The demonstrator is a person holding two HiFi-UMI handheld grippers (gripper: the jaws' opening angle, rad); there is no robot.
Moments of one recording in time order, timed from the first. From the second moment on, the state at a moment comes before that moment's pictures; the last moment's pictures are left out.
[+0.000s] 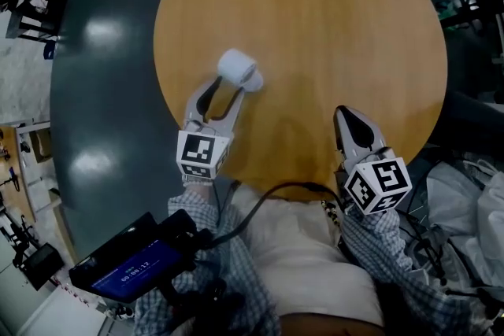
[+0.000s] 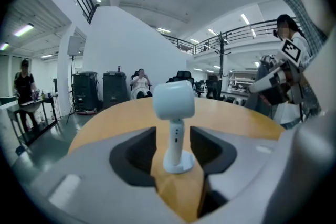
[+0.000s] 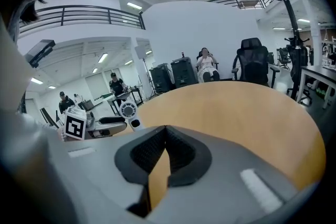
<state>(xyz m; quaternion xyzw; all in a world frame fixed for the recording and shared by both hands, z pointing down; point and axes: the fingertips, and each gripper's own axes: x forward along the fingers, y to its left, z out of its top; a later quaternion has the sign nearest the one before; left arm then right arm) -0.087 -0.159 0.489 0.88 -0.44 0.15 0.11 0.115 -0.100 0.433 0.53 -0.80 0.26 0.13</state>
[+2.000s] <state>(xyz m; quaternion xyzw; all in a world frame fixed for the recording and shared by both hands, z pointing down) -0.107 -0.140 0.343 0.88 -0.48 0.04 0.03 0.100 -0.120 0.361 0.54 -0.82 0.18 0.07</state>
